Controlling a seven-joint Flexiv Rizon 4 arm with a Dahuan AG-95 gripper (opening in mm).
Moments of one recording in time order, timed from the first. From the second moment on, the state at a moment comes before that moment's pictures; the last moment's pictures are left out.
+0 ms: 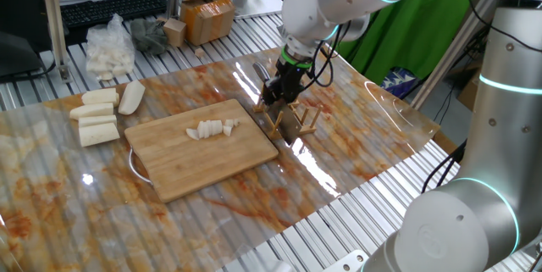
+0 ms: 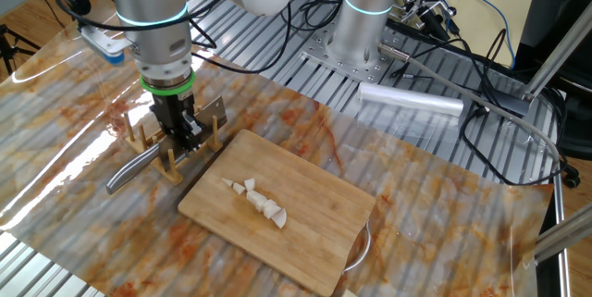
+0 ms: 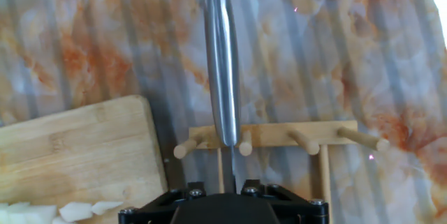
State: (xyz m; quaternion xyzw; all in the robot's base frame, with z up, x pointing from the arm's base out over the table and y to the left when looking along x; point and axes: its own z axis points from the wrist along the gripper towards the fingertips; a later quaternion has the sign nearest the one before) arm 0.560 -0.148 0.046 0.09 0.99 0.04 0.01
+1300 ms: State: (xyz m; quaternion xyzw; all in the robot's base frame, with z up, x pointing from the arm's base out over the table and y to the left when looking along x) arm 0.543 -0.093 0.143 0.07 1.00 0.03 -0.04
